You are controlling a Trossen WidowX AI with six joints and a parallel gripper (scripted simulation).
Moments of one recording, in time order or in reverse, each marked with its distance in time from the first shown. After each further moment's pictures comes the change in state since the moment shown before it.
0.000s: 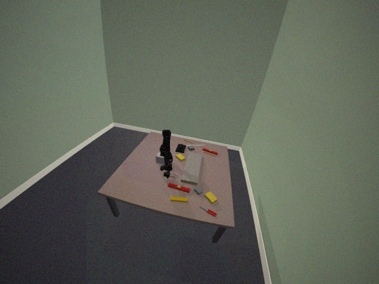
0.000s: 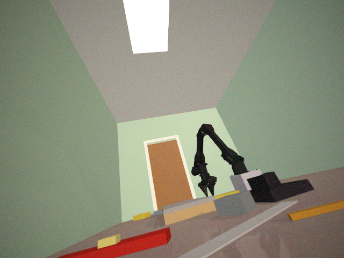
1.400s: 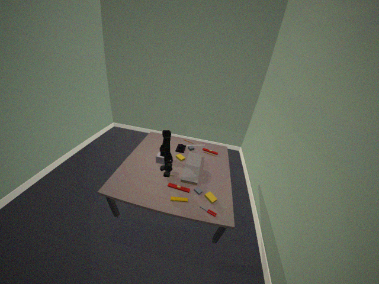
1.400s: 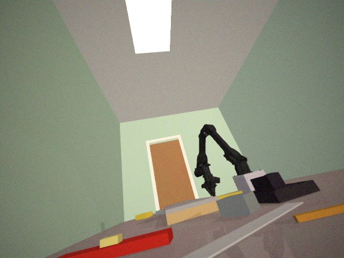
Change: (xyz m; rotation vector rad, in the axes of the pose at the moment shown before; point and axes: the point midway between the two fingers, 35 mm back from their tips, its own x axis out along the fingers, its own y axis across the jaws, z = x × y) arm 0.006 -0.006 0.003 0.006 -0.011 -0.030
